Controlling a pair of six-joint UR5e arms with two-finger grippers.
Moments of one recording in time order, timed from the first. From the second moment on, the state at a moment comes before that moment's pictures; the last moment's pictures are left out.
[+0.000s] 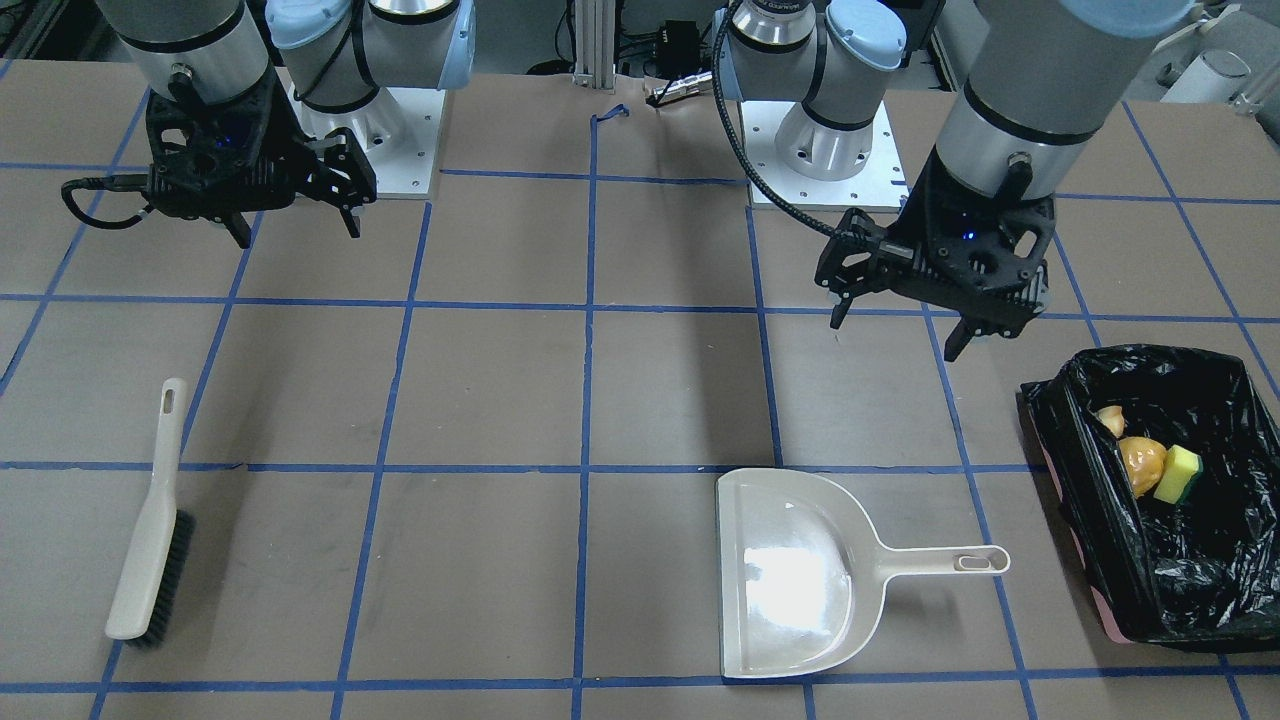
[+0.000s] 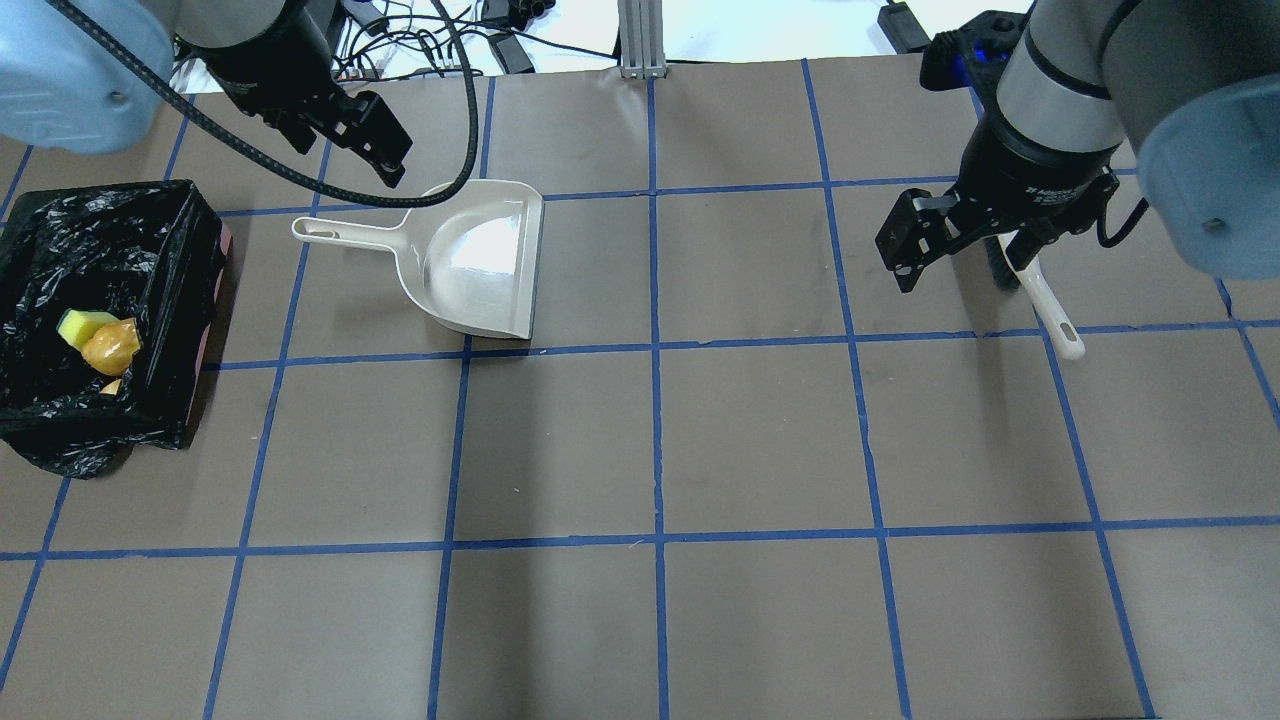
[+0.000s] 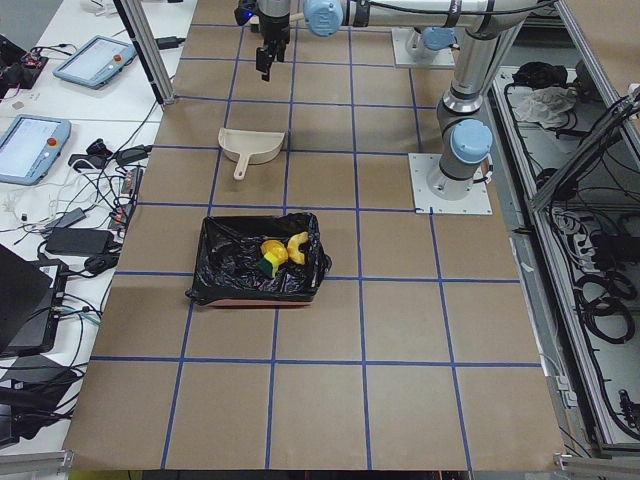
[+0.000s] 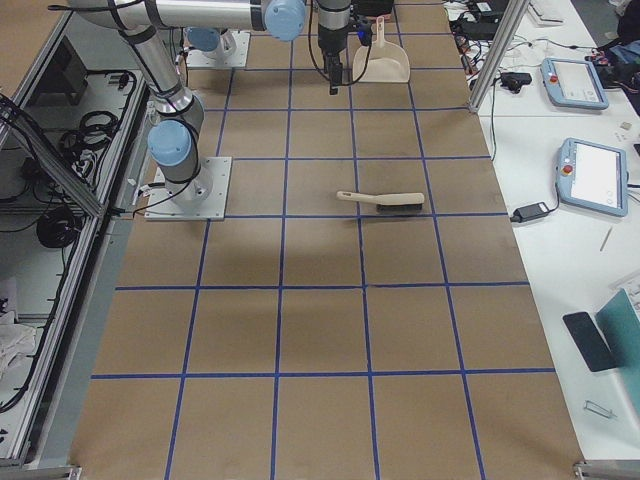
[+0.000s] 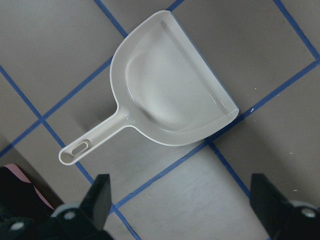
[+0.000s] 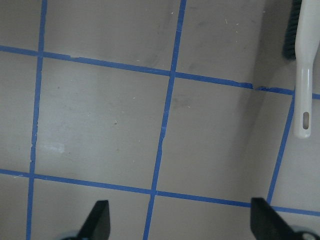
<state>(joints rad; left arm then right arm) -1.55 -1.67 -1.46 -1.49 1.55 0.30 1.56 -1.65 1.68 -1.59 -1.58 -0.17</state>
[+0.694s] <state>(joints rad) -1.50 -1.62 -1.48 -1.58 1.50 0.01 1.56 -1.65 1.69 -1.57 -1.59 -0.17</state>
